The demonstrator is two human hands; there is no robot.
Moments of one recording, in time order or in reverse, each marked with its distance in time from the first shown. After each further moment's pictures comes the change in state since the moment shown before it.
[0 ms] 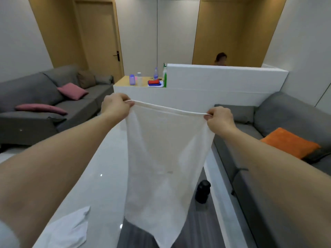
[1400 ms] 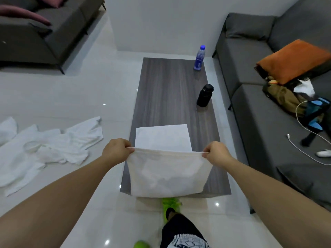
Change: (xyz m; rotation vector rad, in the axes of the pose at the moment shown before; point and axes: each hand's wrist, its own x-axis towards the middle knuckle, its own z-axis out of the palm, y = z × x) left_hand -0.455 -0.234 0.081 0.248 -0.775 -0.273; right_hand -0.430 0.135 0.200 -0.110 -0.733 0.319
